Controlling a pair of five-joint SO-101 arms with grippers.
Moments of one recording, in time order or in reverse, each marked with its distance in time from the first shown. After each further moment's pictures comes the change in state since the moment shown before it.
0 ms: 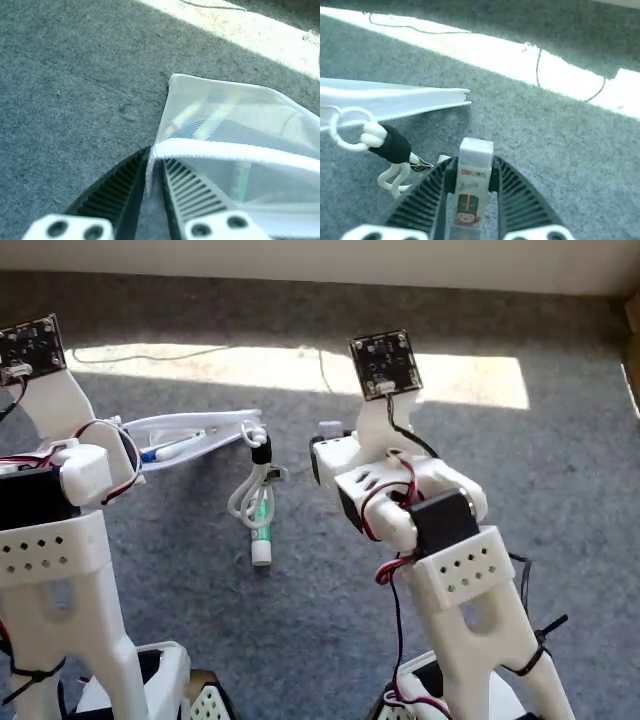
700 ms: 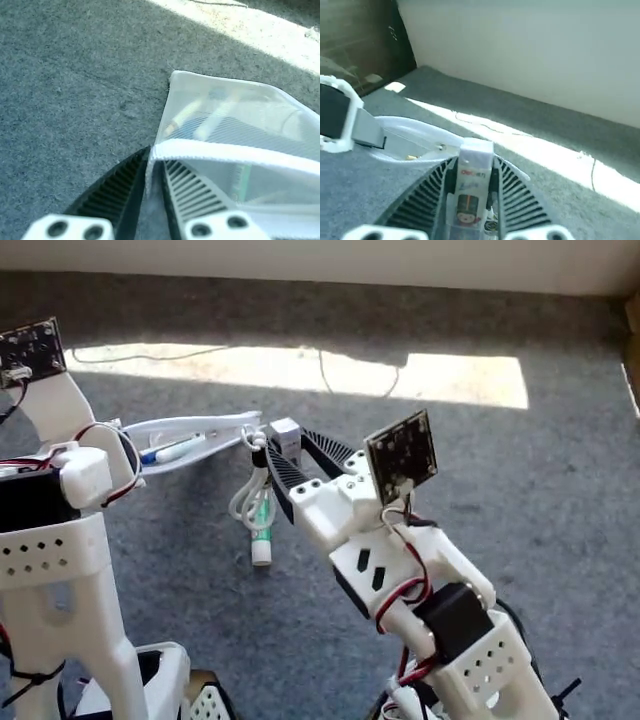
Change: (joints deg) left arm 0.0 0.0 0.9 0.0 0.0; right arm -12.0 -25.6 23.5 -27.5 0.0
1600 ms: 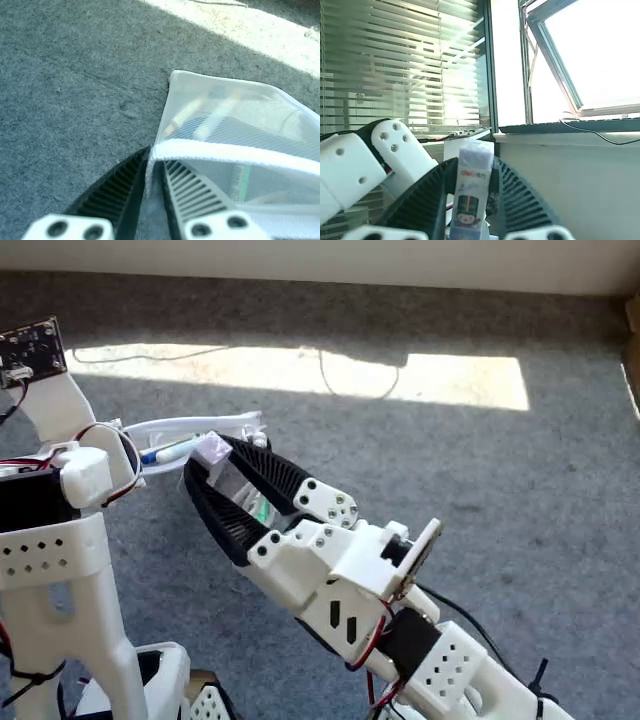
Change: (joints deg) left arm 0.0 0.0 0.0 0.0 0.0; right arm -14.6 -0.5 18.9 -55.2 0.0
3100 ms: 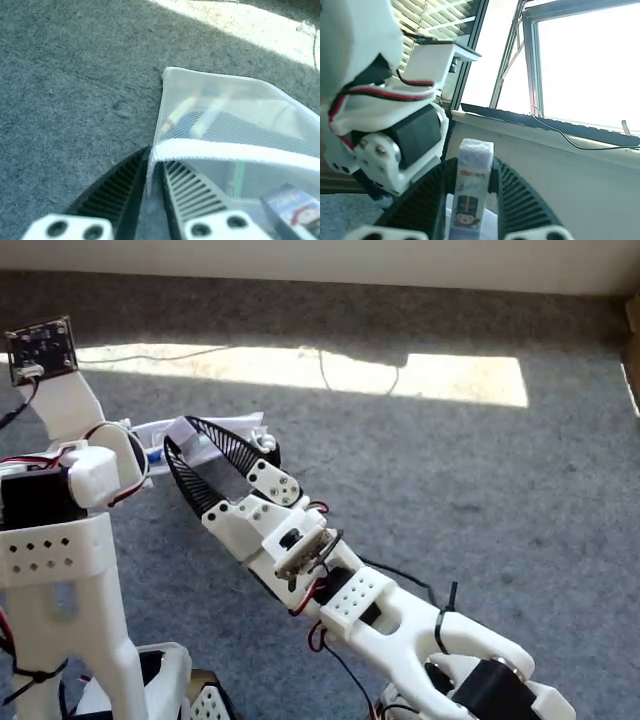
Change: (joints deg) left arm 0.1 0.0 0.1 0.0 0.0; right arm 3.2 44.6 -0.1 -45.3 20.7
